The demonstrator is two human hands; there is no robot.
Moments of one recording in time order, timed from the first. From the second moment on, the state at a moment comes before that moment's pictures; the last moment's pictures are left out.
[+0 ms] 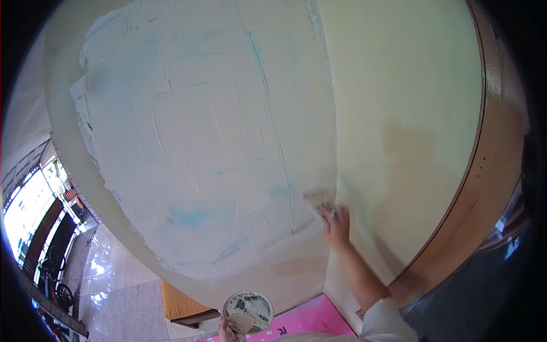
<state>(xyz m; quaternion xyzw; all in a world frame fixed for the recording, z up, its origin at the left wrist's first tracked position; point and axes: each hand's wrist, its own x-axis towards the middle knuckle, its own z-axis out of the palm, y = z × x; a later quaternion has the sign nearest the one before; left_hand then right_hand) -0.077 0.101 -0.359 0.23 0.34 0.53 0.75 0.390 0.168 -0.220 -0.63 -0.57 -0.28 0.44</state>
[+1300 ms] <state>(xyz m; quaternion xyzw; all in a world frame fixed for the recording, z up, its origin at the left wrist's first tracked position) -0.144 0.053 -0.327 0.16 0.36 0.51 0.76 0.254 0.164 -0.446 -0.68 -0.63 -0.03 0.37</state>
